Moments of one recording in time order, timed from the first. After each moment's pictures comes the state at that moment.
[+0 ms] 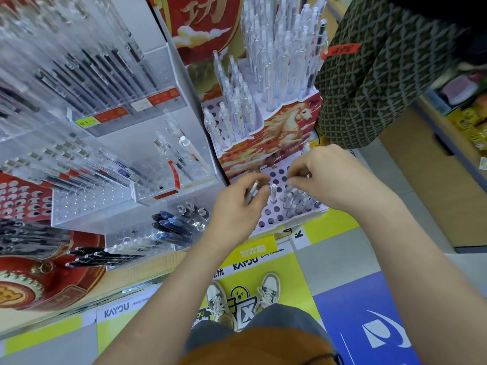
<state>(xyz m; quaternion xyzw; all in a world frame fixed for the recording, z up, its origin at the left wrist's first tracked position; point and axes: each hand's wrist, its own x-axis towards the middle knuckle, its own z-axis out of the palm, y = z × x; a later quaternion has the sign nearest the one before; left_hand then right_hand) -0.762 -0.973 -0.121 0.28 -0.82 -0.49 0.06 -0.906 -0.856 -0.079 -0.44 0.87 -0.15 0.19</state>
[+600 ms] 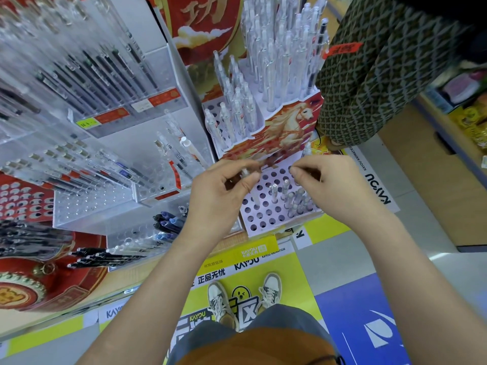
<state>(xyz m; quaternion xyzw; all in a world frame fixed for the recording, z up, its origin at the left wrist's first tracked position) -0.757 -0.989 -0.085 0.26 -0.80 -0.51 0.17 -0.893 -0.843 -0.099 -0.38 0.84 -0.34 0.17</state>
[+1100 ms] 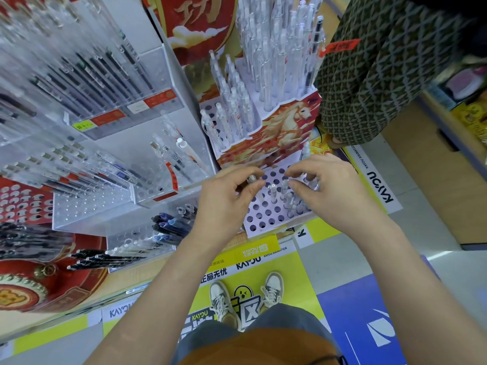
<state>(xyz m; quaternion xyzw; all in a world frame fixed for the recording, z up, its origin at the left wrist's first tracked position) -0.763 -0.988 -0.112 0.22 -0.87 -0.40 0.18 -0.890 -0.837 -0.114 -0.41 0.84 -0.33 0.12</state>
